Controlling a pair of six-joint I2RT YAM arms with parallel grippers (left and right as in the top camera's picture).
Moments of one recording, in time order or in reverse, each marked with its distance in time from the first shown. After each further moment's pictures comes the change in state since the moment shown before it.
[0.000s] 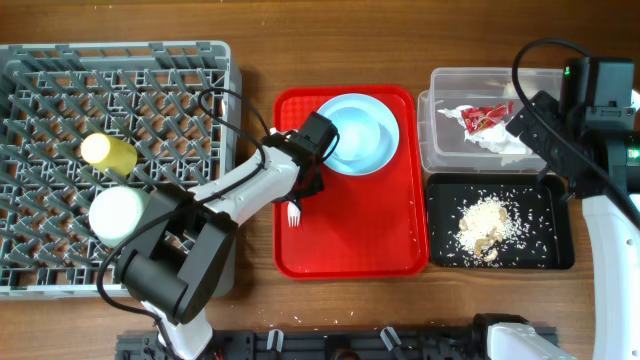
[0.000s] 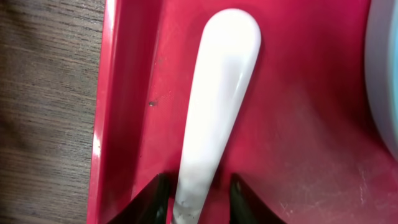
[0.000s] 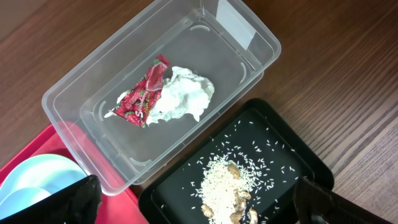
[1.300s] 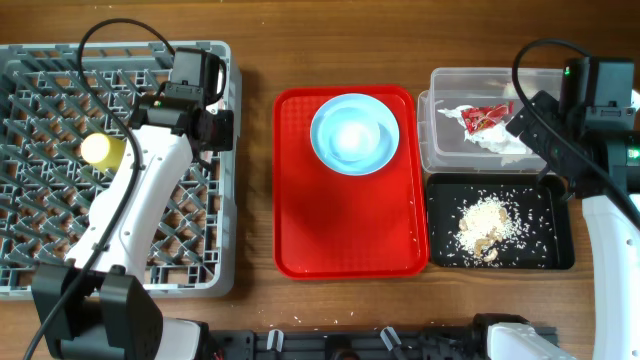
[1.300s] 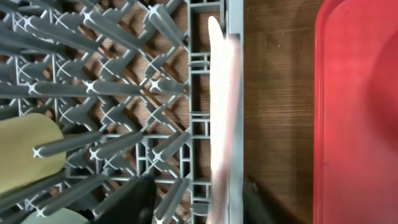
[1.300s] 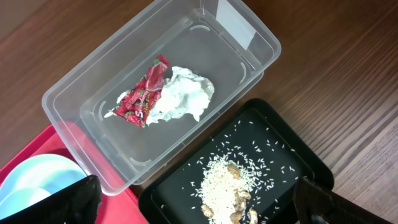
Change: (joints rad) left arm 0.423 -0.280 0.169 -0.203 -0.063 0.724; right arm 0.000 0.000 0.000 0.000 0.000 0.000
